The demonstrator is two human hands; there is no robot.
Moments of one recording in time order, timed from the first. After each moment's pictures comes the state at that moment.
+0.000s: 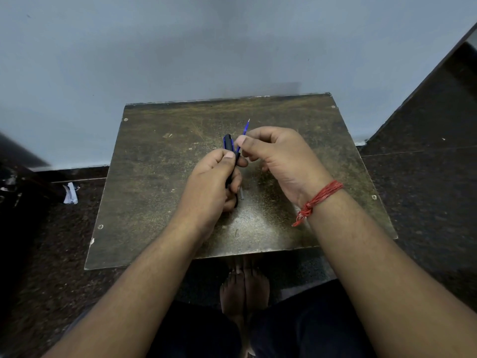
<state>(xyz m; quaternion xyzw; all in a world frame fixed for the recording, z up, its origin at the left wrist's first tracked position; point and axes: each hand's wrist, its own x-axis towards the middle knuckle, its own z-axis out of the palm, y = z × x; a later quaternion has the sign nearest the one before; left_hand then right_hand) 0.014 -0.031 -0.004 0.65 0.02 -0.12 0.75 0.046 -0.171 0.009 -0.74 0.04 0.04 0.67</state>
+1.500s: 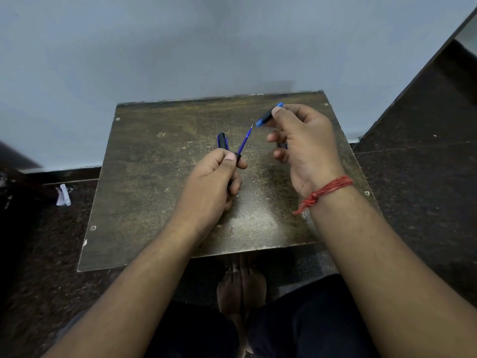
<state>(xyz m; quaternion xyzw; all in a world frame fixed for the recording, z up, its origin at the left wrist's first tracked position) 0.015 -0.032 -0.013 0.68 -0.02 -0.13 0.72 0.047 -0.188 0.020 -0.64 0.16 -0.10 0.75</state>
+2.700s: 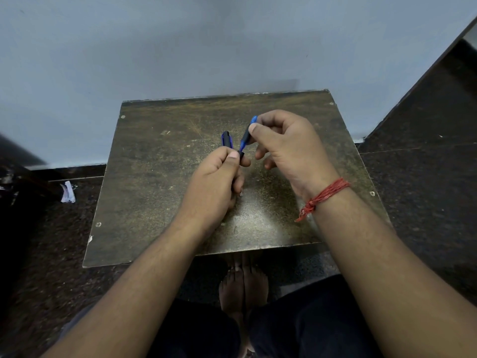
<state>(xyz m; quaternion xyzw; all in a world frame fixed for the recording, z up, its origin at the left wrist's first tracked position) 0.014 -0.034 -0.011 0.69 -0.01 -0.11 0.72 0.042 -0.177 0.019 -0.75 0.06 -0.02 0.66</state>
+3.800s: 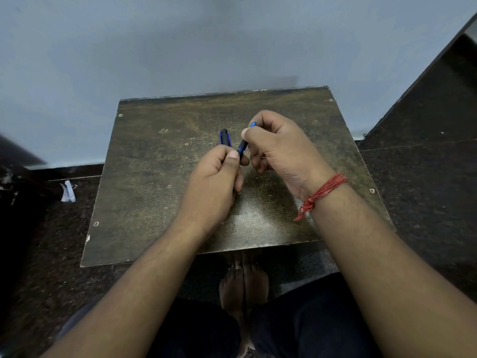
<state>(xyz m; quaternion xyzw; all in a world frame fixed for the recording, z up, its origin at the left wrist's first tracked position) 0.011 -0.036 -0.014 0.72 -0.03 -0.08 0.69 0.042 -0.174 0.018 -0.74 0.03 0.05 0.67</state>
